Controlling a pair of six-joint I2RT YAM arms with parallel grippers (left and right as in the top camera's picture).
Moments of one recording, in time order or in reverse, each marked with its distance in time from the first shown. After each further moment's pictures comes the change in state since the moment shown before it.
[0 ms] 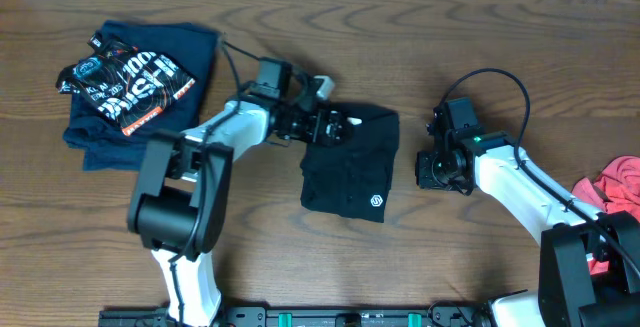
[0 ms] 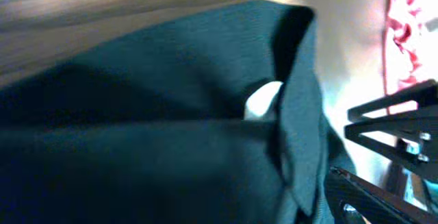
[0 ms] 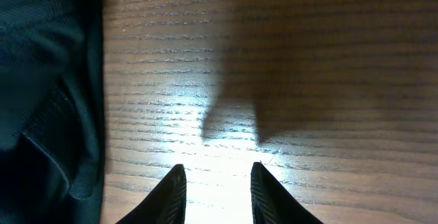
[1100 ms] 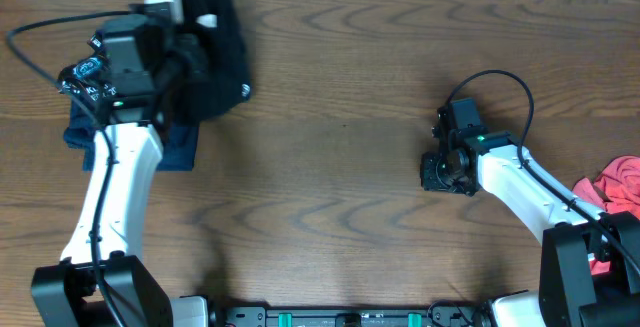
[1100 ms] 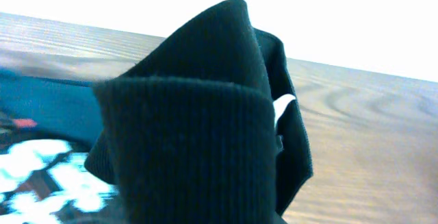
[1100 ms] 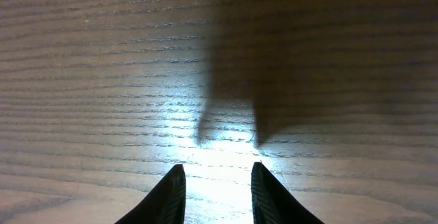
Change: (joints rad) left arm 0.434 -0.505 -0.006 0.085 -0.565 -0.053; right arm -0.020 0.000 0.000 -0.035 0.026 0.000
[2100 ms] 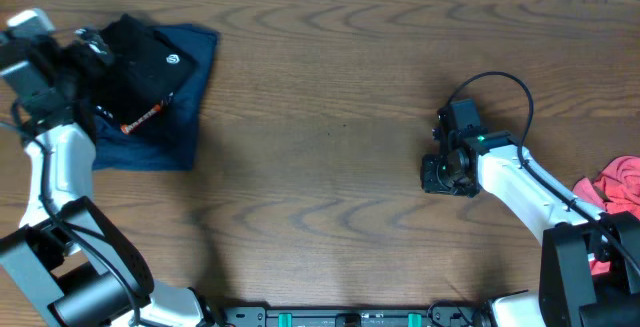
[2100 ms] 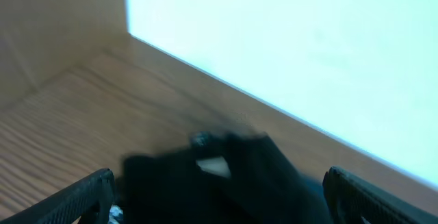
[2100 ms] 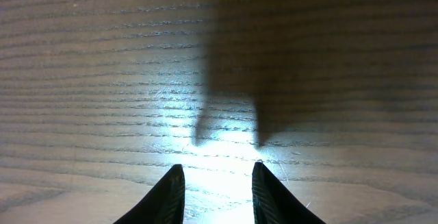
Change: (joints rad) left arm 0.403 0.179 -0.001 0.383 -0.034 -0.074; right arm 0.000 0.000 0.000 -0.025 0.000 0.000
